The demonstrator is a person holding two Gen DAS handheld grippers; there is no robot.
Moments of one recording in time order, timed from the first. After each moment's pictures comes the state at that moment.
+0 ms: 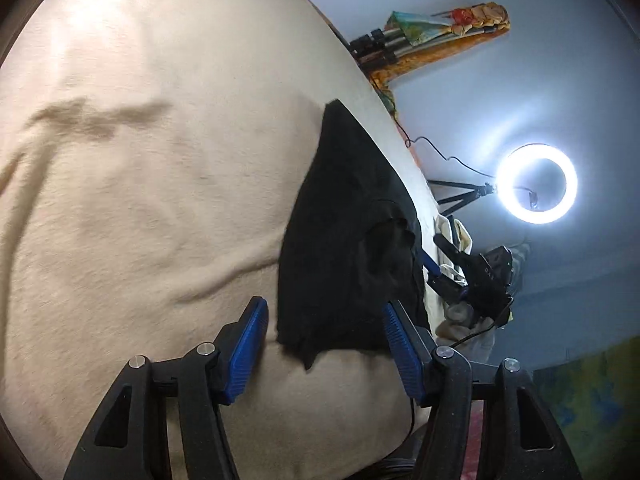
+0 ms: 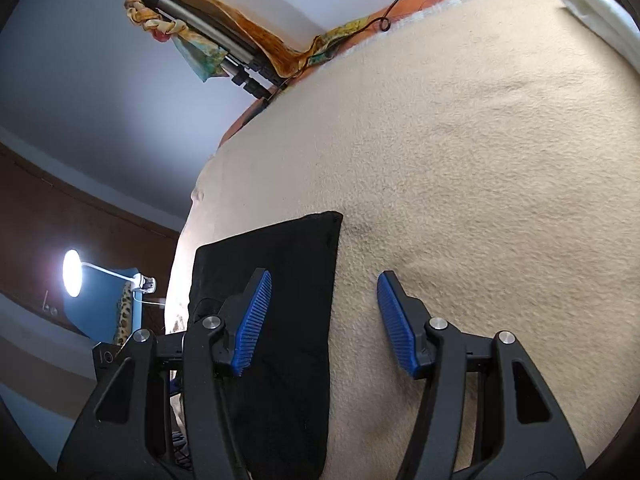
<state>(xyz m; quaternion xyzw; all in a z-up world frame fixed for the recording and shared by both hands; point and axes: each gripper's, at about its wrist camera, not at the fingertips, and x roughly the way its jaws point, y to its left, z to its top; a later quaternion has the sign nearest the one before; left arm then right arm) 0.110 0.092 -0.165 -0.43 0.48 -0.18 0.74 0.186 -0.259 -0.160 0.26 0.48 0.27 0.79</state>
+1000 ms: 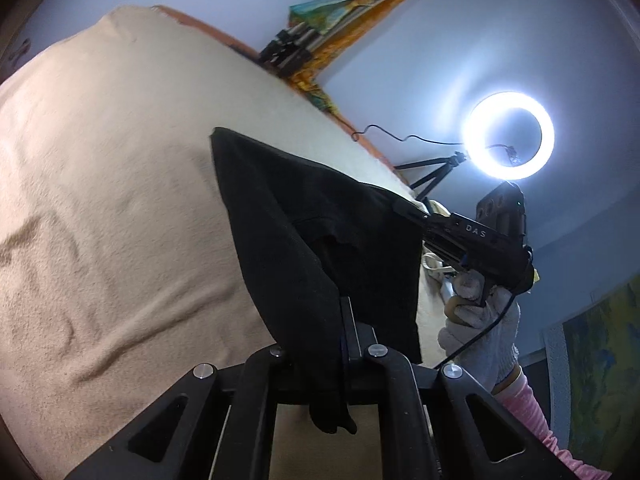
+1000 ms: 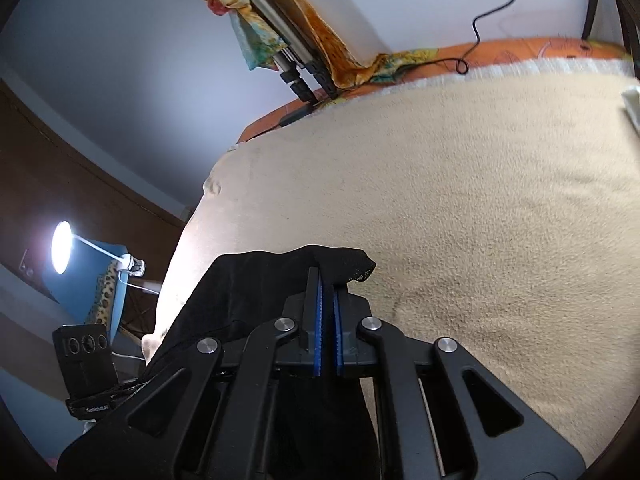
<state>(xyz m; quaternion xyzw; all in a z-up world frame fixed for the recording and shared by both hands) 0.113 0.035 -0.110 -0.33 0.44 -0.23 0.81 0.193 -0.206 -0.099 0.17 0.46 0.28 0.82</state>
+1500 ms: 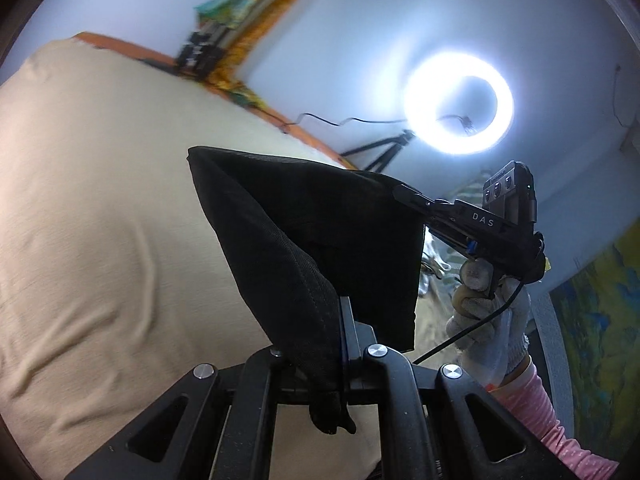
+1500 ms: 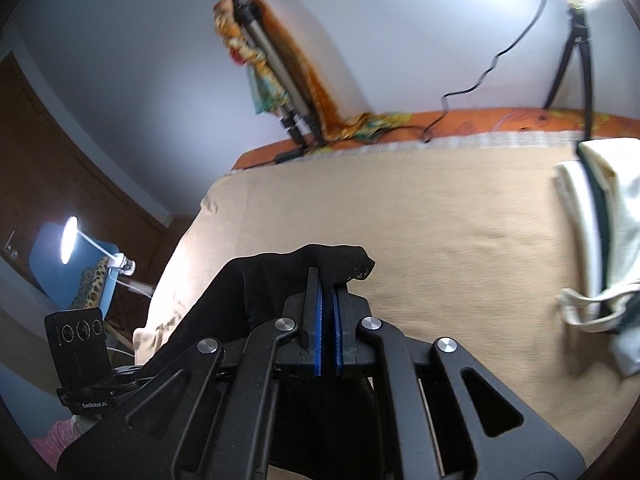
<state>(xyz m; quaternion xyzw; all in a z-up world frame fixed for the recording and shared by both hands) 0.128 -0.037 -0.075 -0.29 0.42 -0.29 0.81 0.165 -0.266 -0.031 0.13 0.42 0.25 0.86</state>
